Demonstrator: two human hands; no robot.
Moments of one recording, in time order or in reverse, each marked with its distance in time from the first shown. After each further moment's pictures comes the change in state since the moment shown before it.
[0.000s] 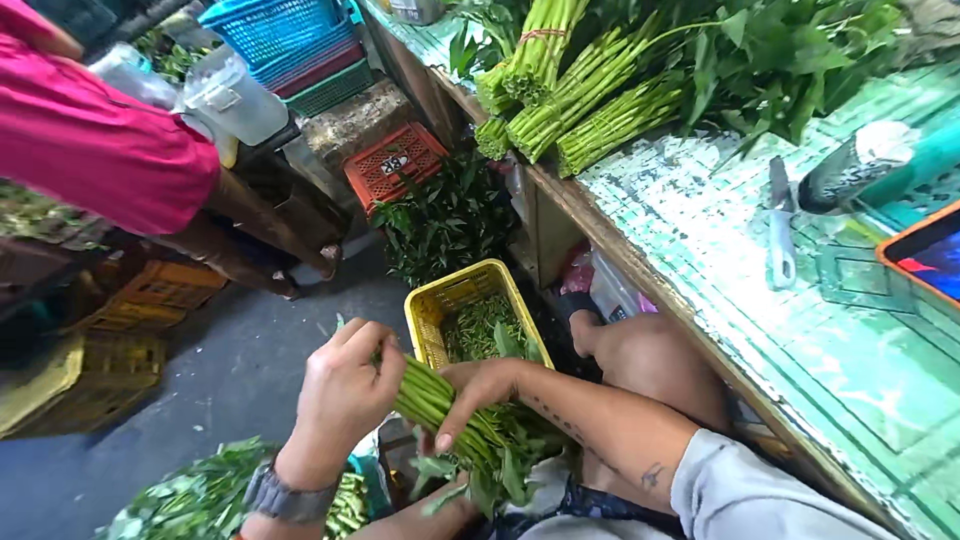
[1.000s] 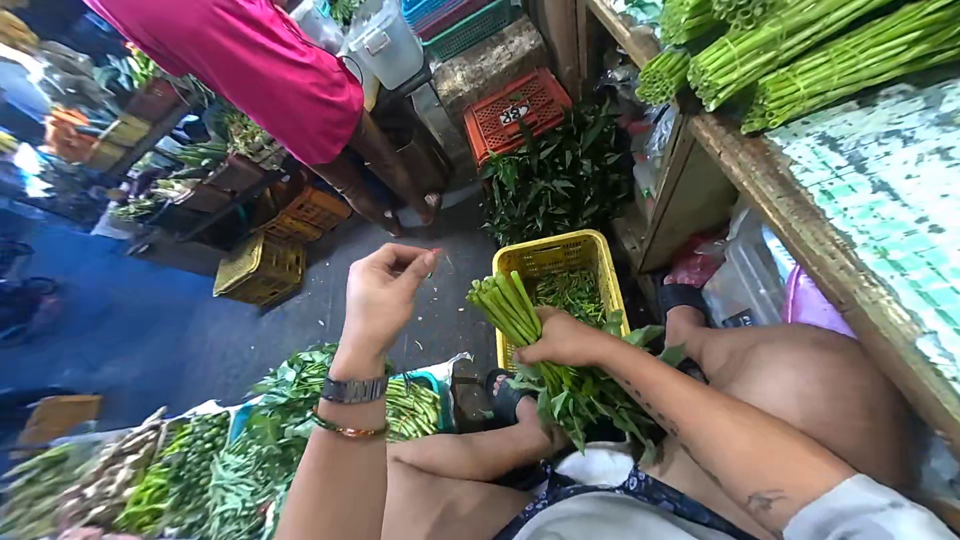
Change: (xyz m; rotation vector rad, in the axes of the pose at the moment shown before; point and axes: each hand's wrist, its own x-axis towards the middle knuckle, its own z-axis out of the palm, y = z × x) left_hand -0.019 -0.038 -0.059 -0.246 0.071 -0.579; right_hand 0.014 -0.005 0.003 -0.376 0.447 0.268
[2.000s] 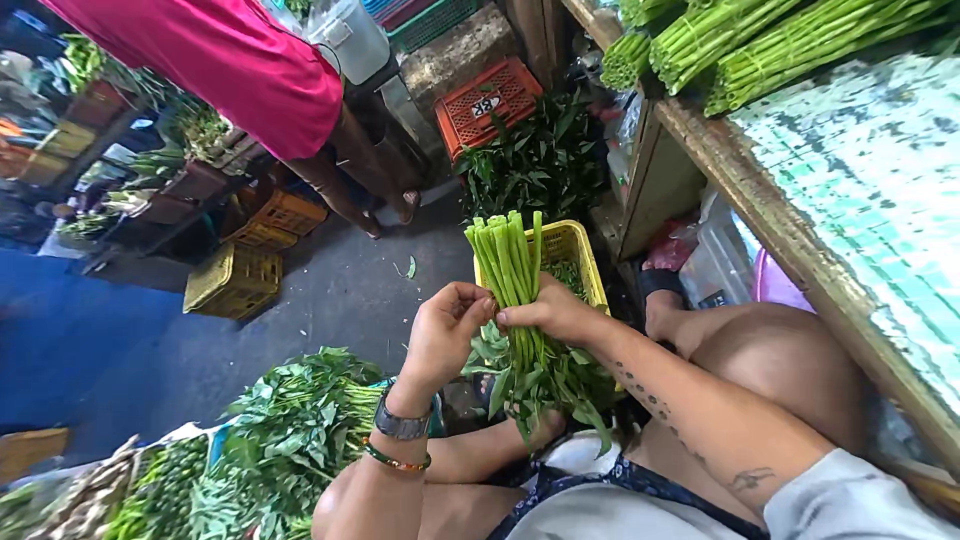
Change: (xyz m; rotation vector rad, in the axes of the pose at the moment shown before) left_hand -0.033 0.004 0.082 -0.323 -0.285 -0.003; right_hand -0.009 -0.009 -0.015 0.425 0.131 -0.298
